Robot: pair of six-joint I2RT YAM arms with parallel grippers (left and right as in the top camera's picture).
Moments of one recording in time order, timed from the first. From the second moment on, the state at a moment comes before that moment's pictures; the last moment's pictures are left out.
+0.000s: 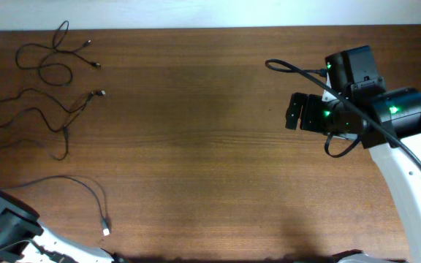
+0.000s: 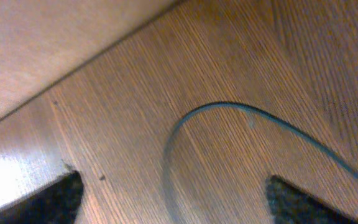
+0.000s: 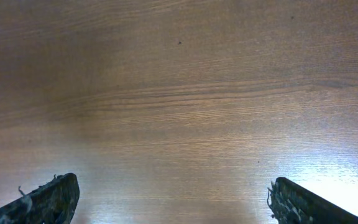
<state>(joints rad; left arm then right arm) 0.97 2.05 1.57 -0.61 -0.21 0.02 0.26 1.44 1.66 -1.33 -0.02 0.43</state>
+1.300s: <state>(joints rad) 0.63 1.90 1.40 -0.81 -0.04 -0.36 0.26 1.53 1.66 -1.33 -0.07 0.43</state>
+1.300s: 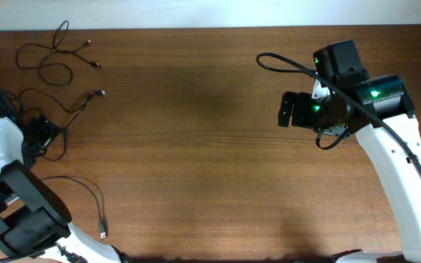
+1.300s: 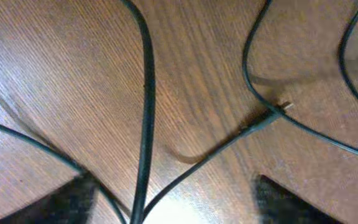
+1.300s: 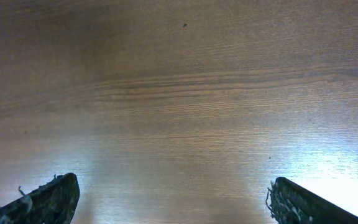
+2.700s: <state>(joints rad) 0.84 1.90 1.40 -1.07 0.09 0.20 0.26 1.53 1.66 -1.31 -0.07 0.39</state>
